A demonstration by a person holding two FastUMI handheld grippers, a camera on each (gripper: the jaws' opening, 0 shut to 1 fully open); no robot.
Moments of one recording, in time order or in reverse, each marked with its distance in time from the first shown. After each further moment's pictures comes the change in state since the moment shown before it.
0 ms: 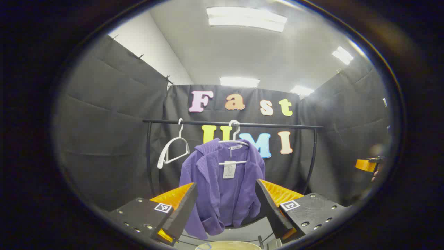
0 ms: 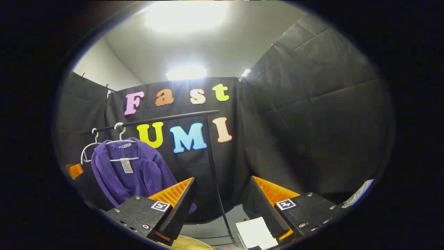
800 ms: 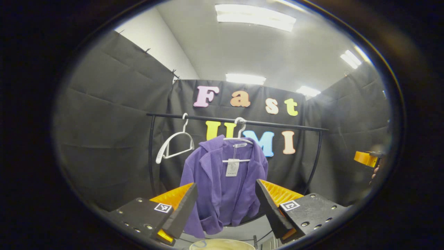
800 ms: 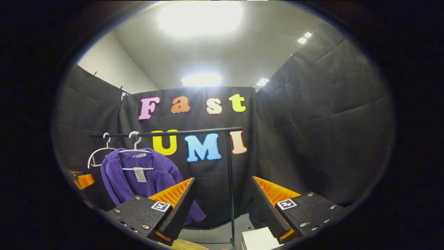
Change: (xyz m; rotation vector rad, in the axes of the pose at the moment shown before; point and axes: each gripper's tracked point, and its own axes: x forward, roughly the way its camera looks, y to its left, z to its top) left arm 0.012 0.011 -0.003 -0.044 0.064 0.048; right arm 0.020 0.069 0.053 -0.056 -0.060 0.148
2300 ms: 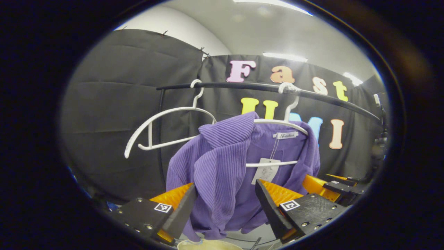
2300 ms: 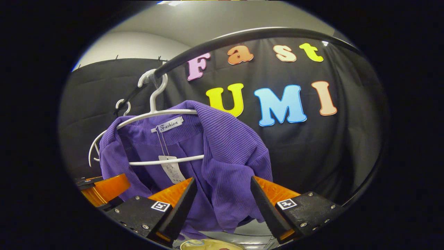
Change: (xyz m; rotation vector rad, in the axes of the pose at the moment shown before) left arm 0.205 0.022 -0.060 -0.055 0.179 0.375; right arm 0.244 0.248 -0.141 0.050 0.365 0.549
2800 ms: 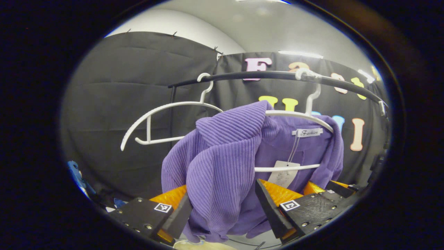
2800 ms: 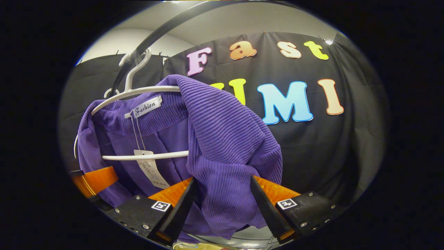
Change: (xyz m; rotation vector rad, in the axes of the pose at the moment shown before) left arm 0.037 0.006 -0.014 0.001 -0.009 0.202; right arm 0.059 -0.017 -0.011 -0.036 -0.027 -0.016
